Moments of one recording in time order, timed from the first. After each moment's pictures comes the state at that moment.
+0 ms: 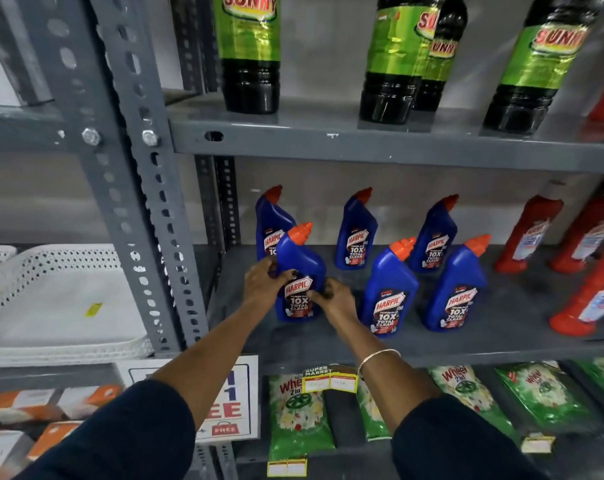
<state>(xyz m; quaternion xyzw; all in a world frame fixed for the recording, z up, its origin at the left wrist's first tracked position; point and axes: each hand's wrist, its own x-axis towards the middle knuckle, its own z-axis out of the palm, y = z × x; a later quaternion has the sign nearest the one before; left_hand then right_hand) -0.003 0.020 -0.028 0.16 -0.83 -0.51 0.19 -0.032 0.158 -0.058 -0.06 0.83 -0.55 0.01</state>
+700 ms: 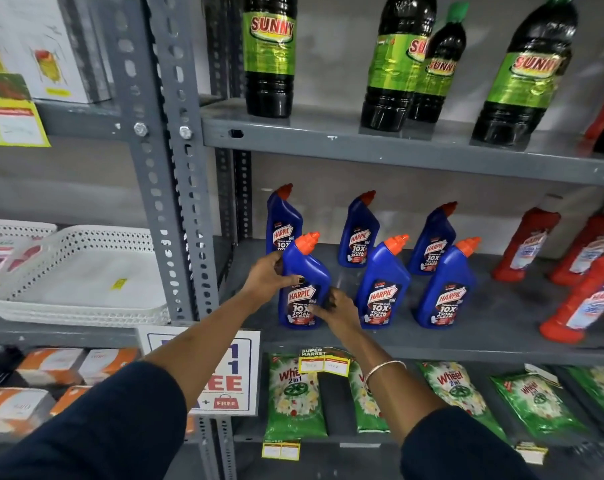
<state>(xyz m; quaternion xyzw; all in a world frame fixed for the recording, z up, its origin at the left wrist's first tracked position) 0.055 0.029 -0.005 0.07 -0.82 -0.56 0.10 0.017 0.184 -0.064 -0.09 0.83 -0.55 0.07</state>
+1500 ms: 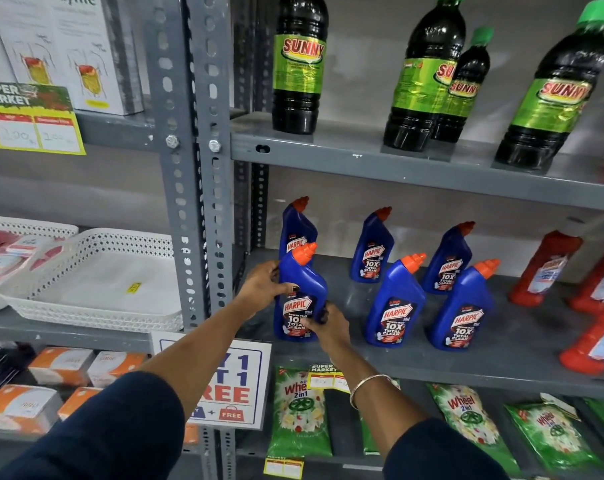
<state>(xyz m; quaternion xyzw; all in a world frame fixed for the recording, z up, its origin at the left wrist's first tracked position) 0.066 0.005 0.006 0.11 -0.79 -0.60 0.09 0.018 0.145 -0.074 -0.09 0.84 -0.53 0.04</state>
